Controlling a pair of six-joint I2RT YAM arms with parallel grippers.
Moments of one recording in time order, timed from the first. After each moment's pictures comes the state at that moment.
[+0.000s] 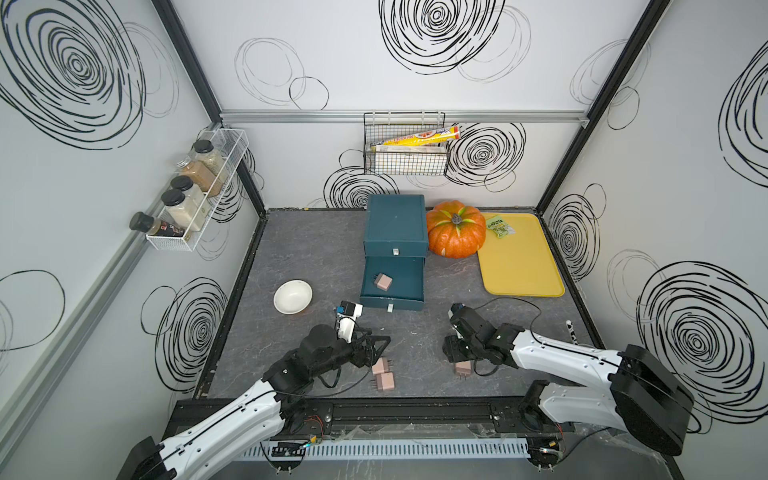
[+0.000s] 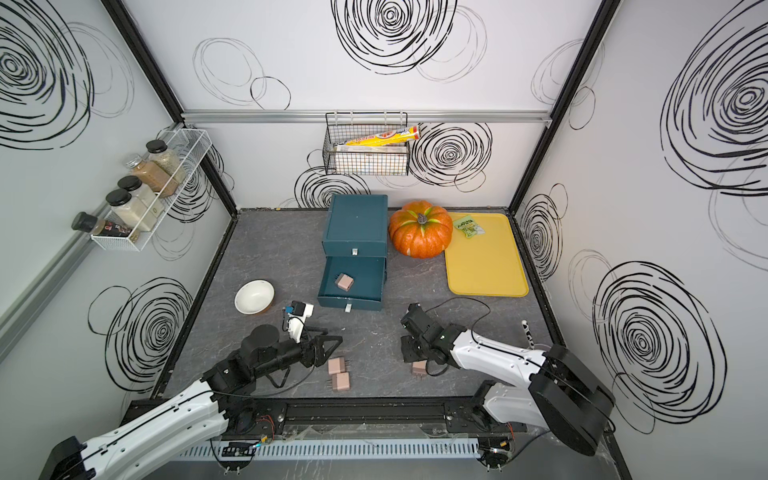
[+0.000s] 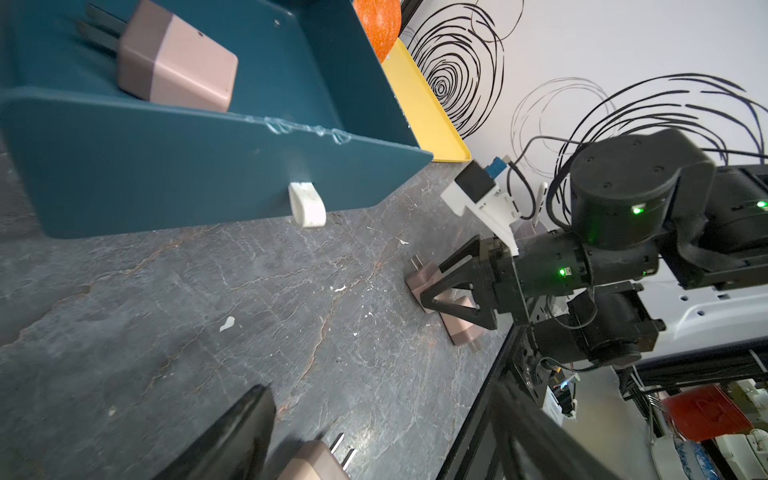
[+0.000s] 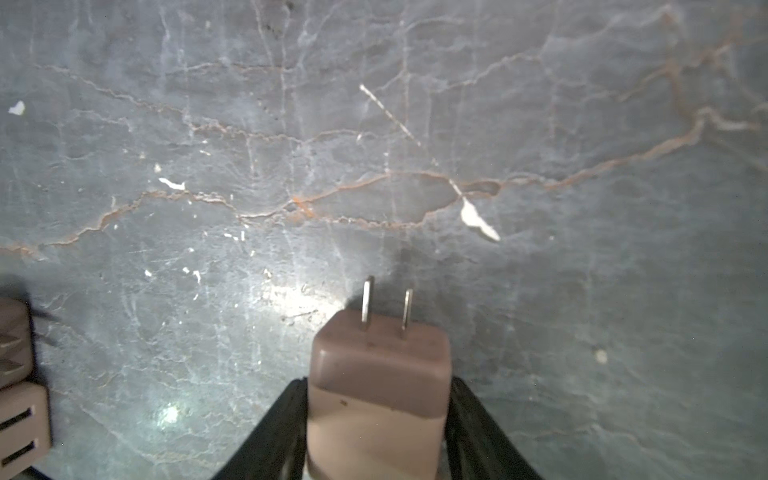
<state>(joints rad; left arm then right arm) -0.73 0.58 0.19 0.01 0.24 -0.63 0.85 1.21 0.48 -0.39 0.02 0.66</state>
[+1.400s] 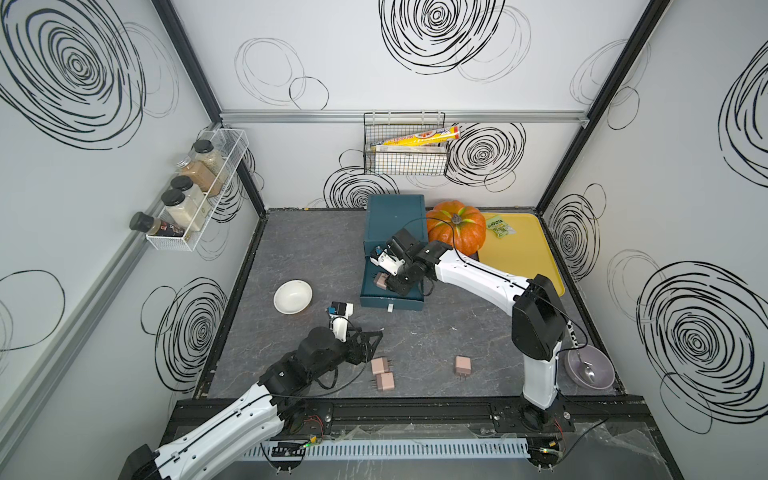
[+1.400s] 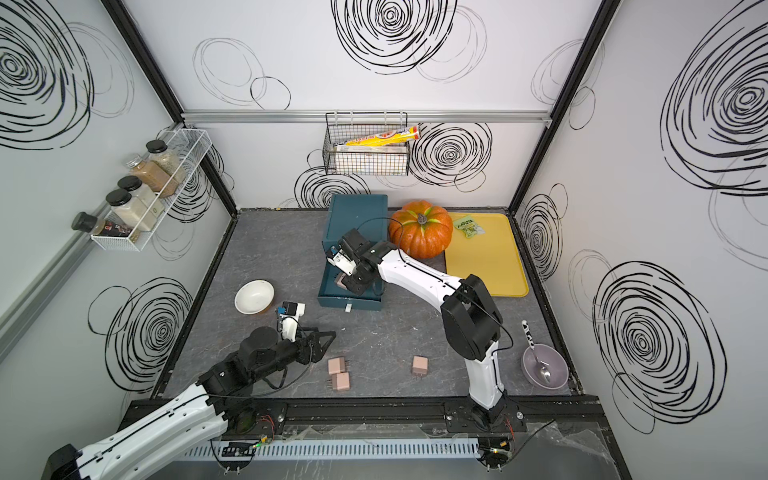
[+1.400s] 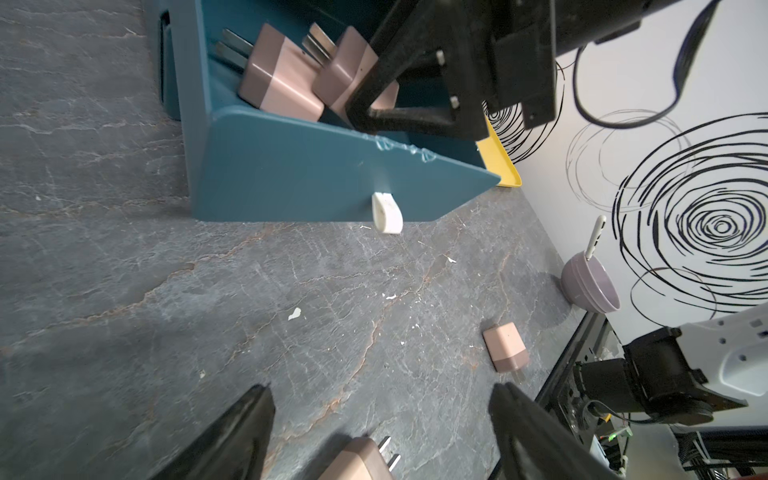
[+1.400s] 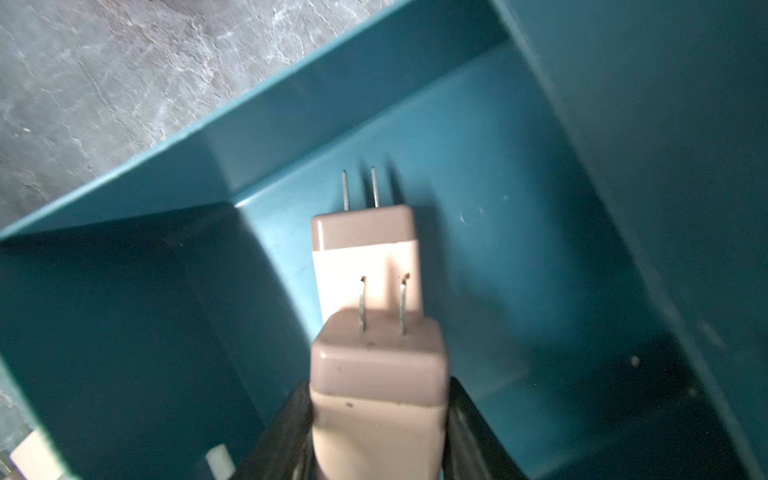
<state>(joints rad) -0.72 0.53 0.19 -0.10 0.08 -0.67 0.82 1.95 1.65 -0.79 -0.01 -0.18</state>
